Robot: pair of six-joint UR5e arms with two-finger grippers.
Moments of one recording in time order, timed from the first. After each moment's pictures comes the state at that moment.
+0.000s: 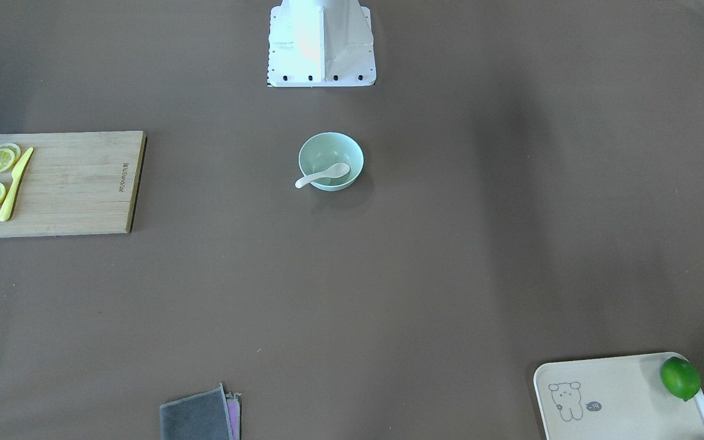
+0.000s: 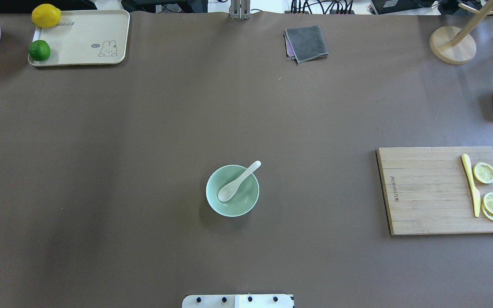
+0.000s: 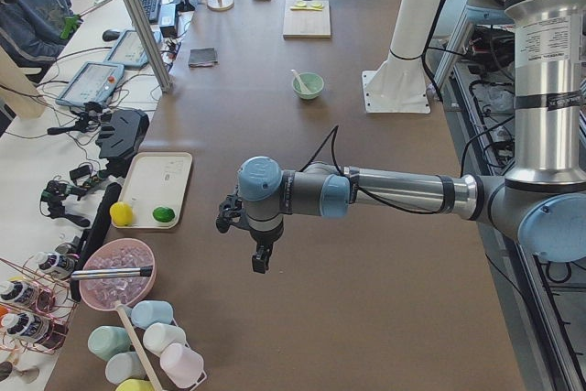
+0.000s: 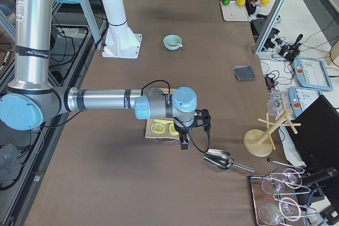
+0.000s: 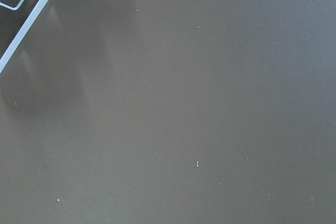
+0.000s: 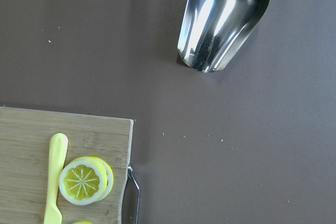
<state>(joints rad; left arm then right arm) -1.54 -1.47 -1.75 -1.54 -2.33 0.14 1.53 -1.71 1.75 -1.53 2.35 0.00</state>
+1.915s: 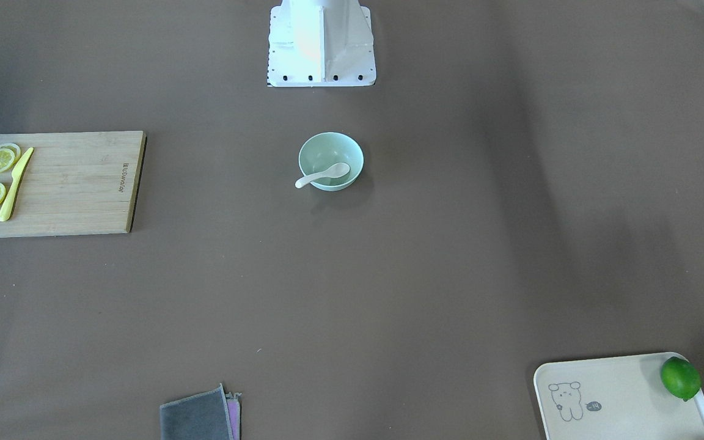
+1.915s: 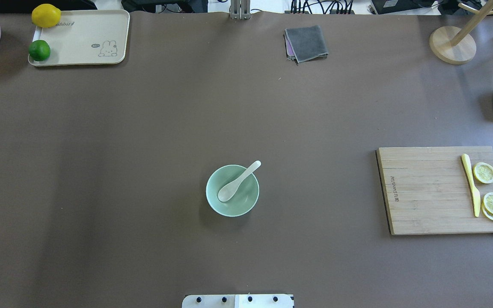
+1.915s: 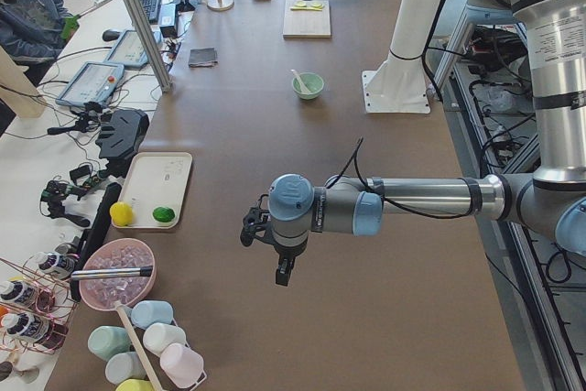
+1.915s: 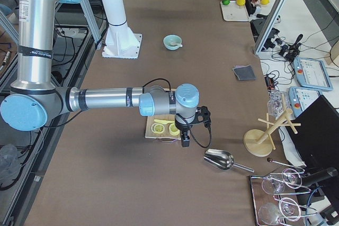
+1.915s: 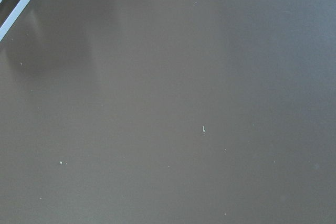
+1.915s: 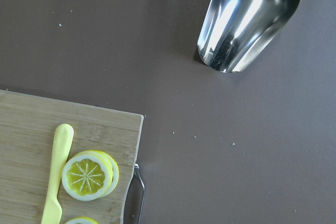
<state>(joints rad) -1.57 -1.32 -1.77 -1.69 -2.36 0.16 1.47 -1.70 1.76 -1.53 2.33 -0.03</state>
